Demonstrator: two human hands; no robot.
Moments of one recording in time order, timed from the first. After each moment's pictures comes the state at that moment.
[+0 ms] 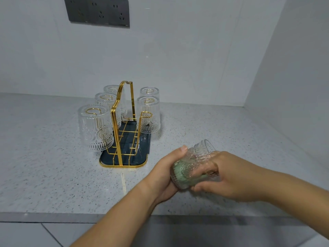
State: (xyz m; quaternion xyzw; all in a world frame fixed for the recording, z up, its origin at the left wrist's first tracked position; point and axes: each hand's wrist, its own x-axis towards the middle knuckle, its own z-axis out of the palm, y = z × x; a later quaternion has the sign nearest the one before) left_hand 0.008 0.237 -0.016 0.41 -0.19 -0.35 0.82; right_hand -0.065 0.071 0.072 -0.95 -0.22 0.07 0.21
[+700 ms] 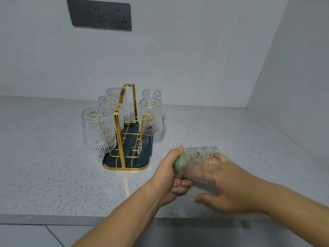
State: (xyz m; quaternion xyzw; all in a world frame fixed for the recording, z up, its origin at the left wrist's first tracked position) left_hand 0.011 0.236 -0.015 0.47 -0.09 -0.33 0.81; right_hand -0.065 0.071 0.049 -0.96 -0.29 -0.01 0.01
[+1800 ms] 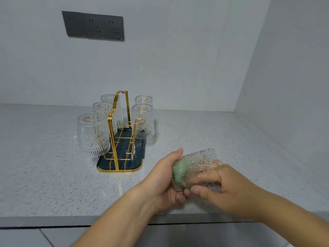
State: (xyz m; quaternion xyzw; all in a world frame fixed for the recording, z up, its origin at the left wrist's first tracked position) left_hand -0.037 0.243 0.040 0.52 -0.06 -0.42 0.74; right_hand -0.109 0.073 0.062 -0.93 -0.23 -0.04 0.28
